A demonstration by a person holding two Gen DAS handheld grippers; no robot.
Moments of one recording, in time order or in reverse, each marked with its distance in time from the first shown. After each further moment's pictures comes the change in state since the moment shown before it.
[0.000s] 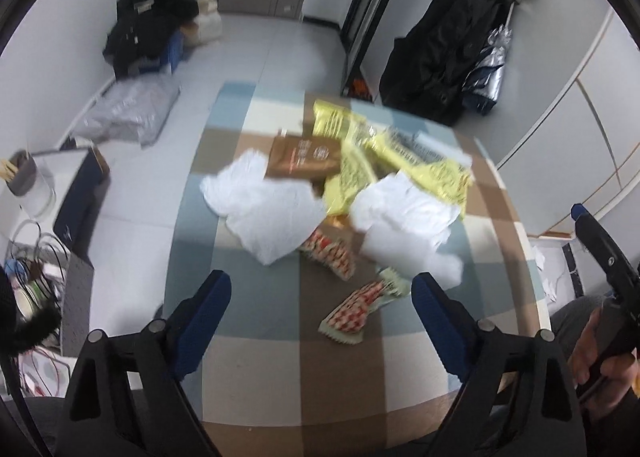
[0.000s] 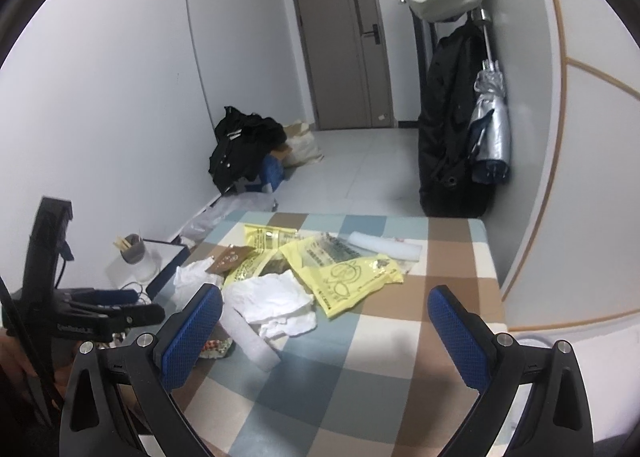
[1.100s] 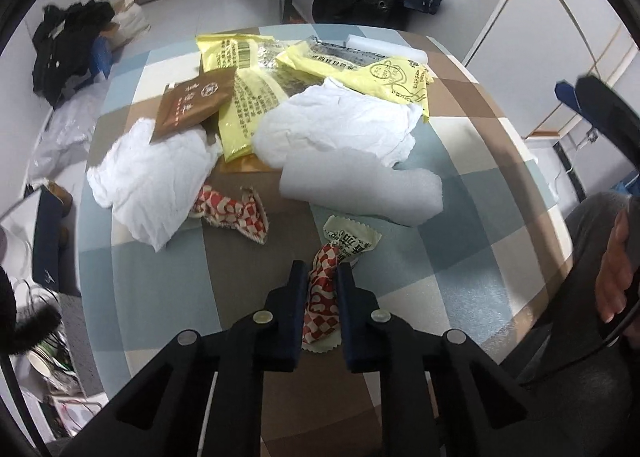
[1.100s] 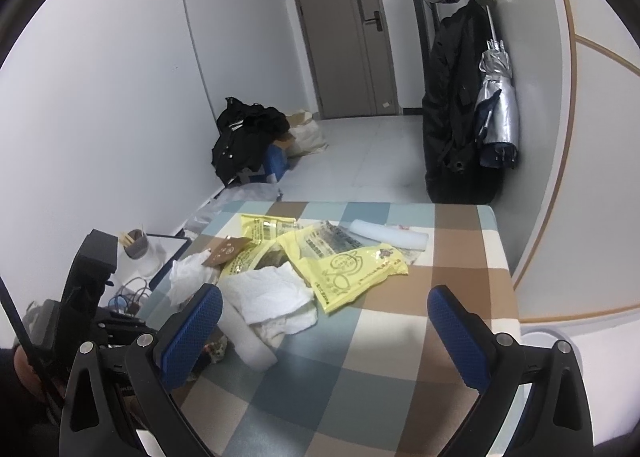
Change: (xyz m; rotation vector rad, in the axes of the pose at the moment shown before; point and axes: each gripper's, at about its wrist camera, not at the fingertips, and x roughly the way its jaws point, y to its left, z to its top) left arm 0.040 -0.041 -0.014 0.274 0.202 -0.032; right arm 0.016 -0.009 -0.001 0.013 0.042 0.024
